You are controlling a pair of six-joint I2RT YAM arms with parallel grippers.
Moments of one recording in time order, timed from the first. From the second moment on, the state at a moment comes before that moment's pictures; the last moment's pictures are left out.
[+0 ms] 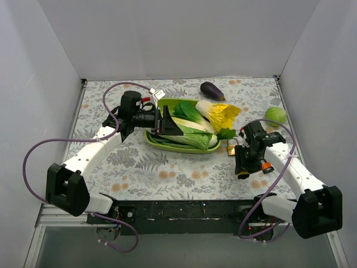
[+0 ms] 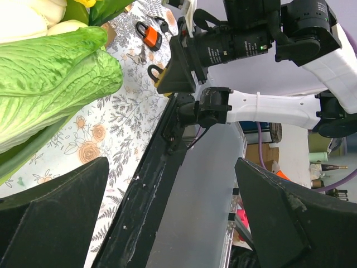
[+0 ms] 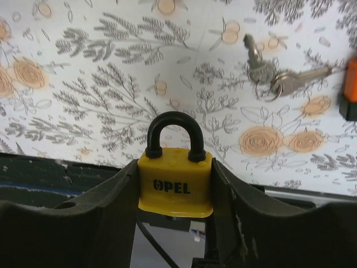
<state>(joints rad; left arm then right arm) -0.43 1.37 1.10 -0.24 0.98 -0.58 0.28 1.13 0.81 -1.08 -0.11 0.23</state>
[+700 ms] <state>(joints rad) -0.41 1.39 1.07 -0.21 1.00 -0.58 0.28 1.24 0.69 -0.79 -0.08 0.28</state>
